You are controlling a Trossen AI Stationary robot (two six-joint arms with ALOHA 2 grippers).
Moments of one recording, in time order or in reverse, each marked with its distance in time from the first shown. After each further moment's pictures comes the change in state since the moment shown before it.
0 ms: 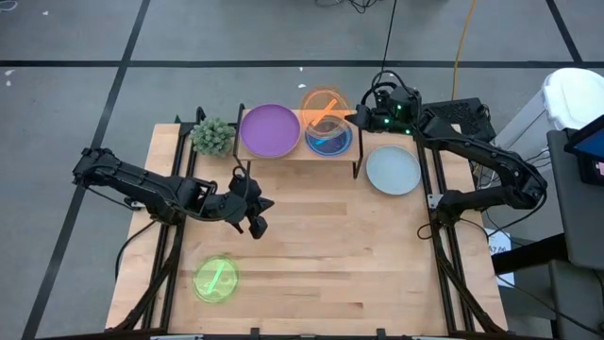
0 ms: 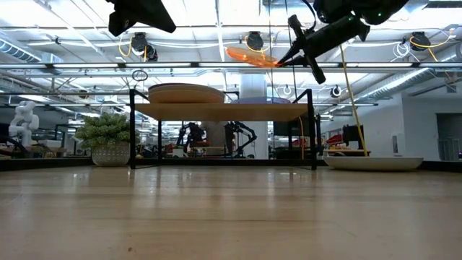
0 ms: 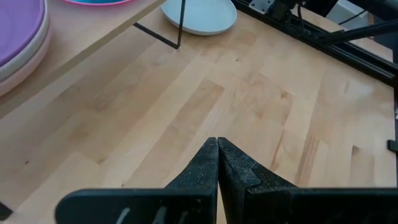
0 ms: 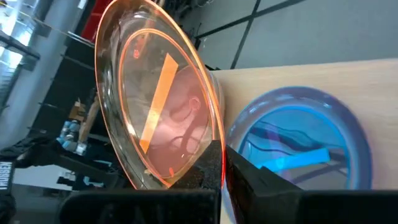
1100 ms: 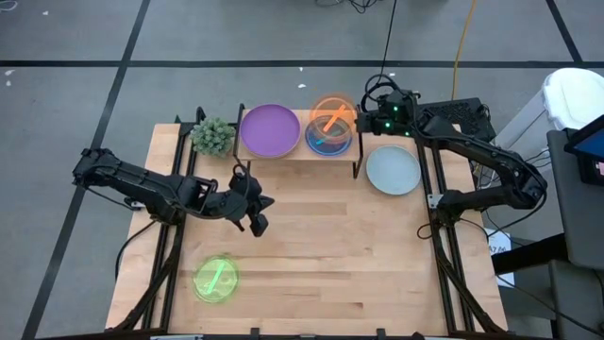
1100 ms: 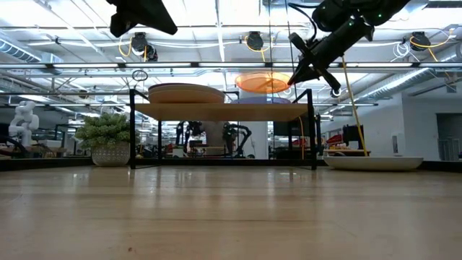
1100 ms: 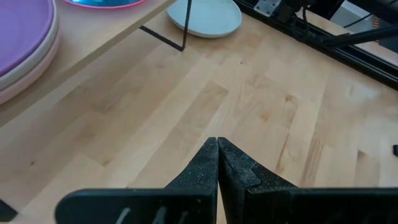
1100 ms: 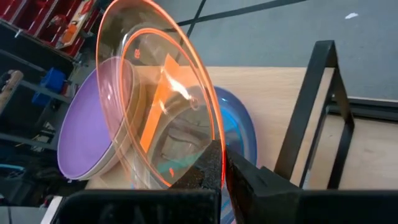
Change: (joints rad) left arm 0.019 0.000 0.000 0.002 0.000 0.004; right arm -0.011 0.000 -0.003 -0.186 0.170 -0.183
